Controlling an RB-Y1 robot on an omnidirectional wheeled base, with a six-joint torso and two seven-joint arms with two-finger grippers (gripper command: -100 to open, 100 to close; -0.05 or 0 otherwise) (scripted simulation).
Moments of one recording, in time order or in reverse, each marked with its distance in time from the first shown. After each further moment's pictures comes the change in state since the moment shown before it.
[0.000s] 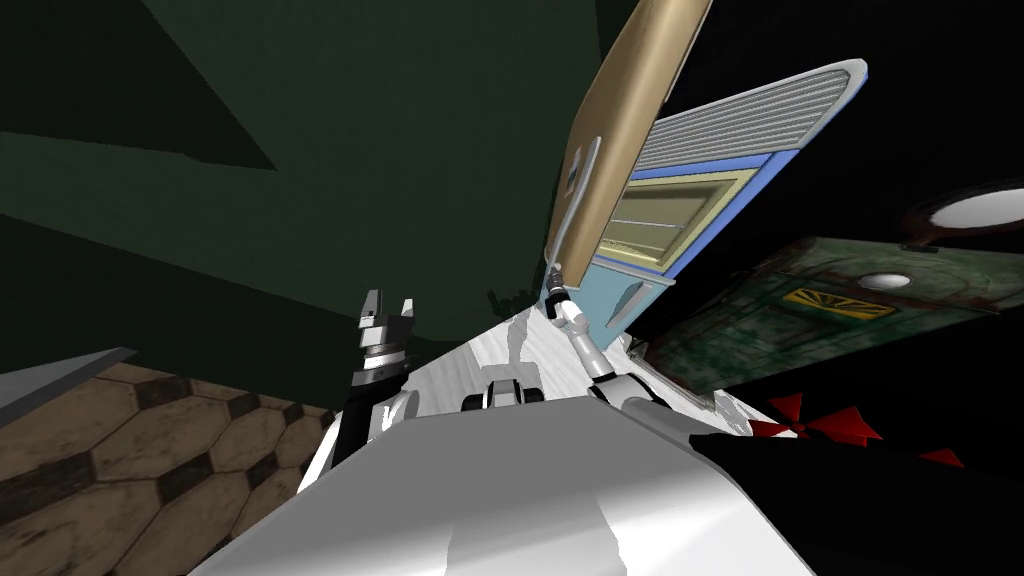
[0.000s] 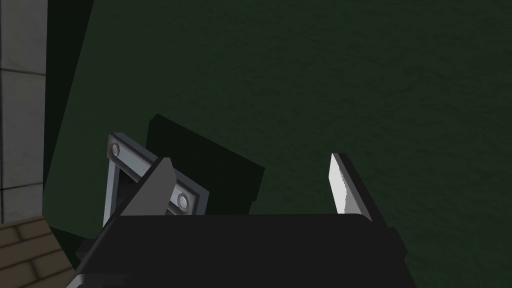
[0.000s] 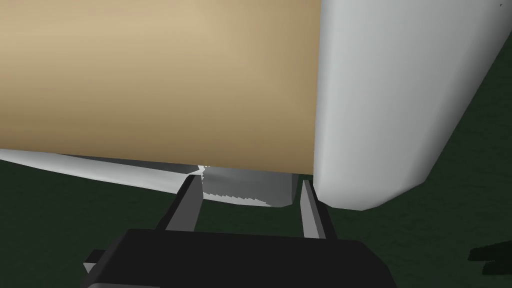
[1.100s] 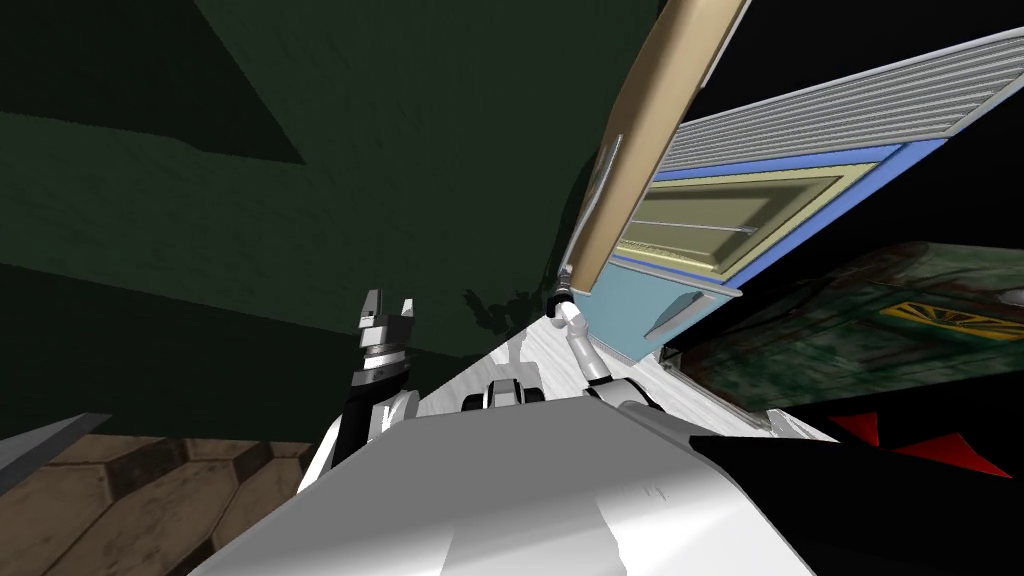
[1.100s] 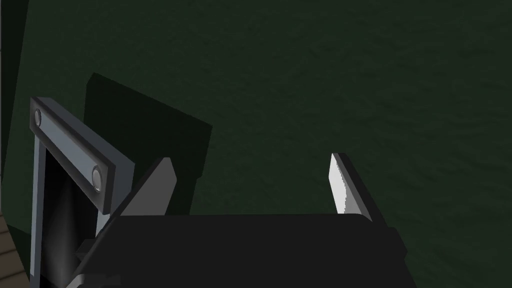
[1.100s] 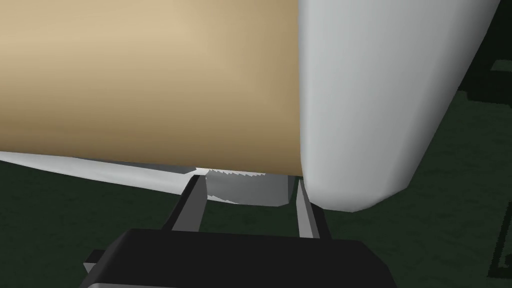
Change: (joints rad) left arm 0.000 0.000 0.000 0.000 0.000 0.000 0.000; right arm 0.018 0.061 -0.063 -0.015 0.084 0.170 0.039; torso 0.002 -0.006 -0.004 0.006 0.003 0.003
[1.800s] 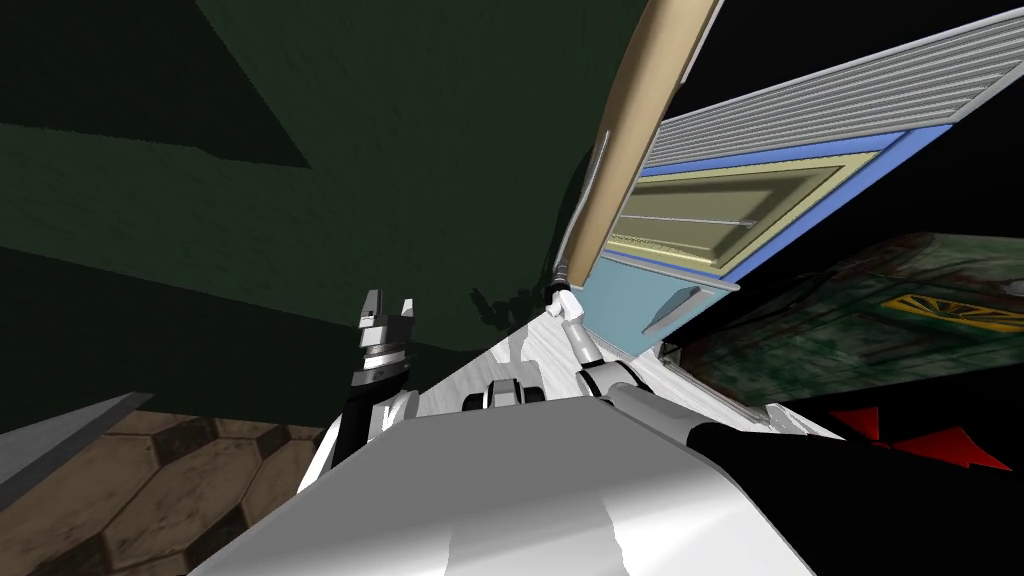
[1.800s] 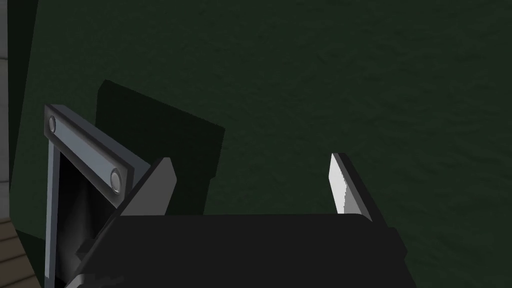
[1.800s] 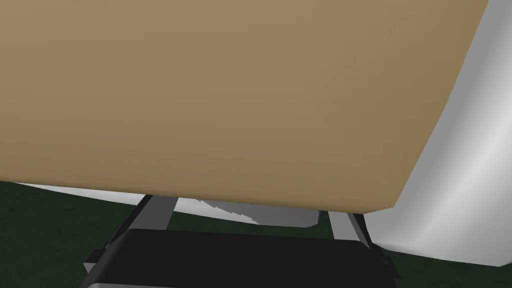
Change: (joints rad) left arm 0.000 0.000 0.000 0.000 0.000 0.000 0.000; right arm -0.145 0.003 -0.014 0.078 -0.133 0.039 0.155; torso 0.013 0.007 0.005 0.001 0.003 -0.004
